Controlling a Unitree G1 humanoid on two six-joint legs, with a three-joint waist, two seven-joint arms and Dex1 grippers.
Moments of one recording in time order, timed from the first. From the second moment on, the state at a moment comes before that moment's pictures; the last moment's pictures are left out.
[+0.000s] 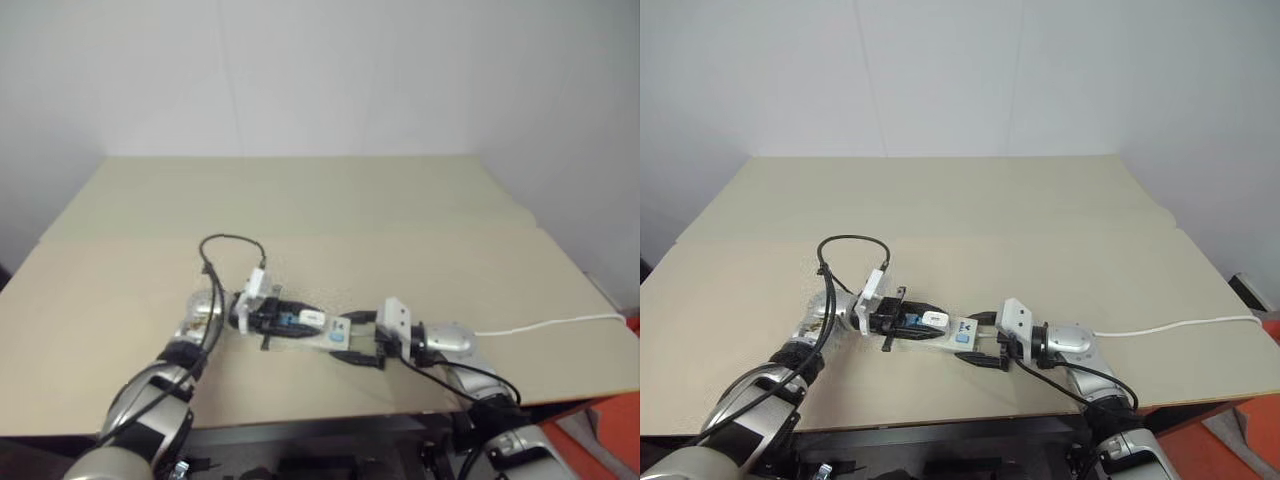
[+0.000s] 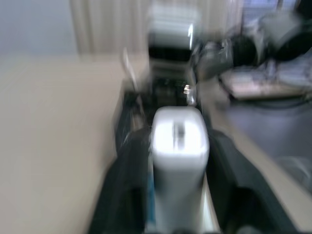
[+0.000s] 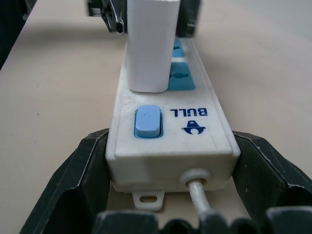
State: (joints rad) left arm -0.77 0.44 -0.39 0.94 -0.61 -0.35 -1.61; right arm -0.42 -0.37 0.21 0.39 0.18 -0.21 1.15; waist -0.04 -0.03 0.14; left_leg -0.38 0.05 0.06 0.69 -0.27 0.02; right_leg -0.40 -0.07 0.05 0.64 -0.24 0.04
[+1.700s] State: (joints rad) left arm -0.37 0.99 0.05 0.43 -0.74 -0.09 -1.61; right arm -0.22 -0.90 -0.10 0.03 0.38 -0.14 1.32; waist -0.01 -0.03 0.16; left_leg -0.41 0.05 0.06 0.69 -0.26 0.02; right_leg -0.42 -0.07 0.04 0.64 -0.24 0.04
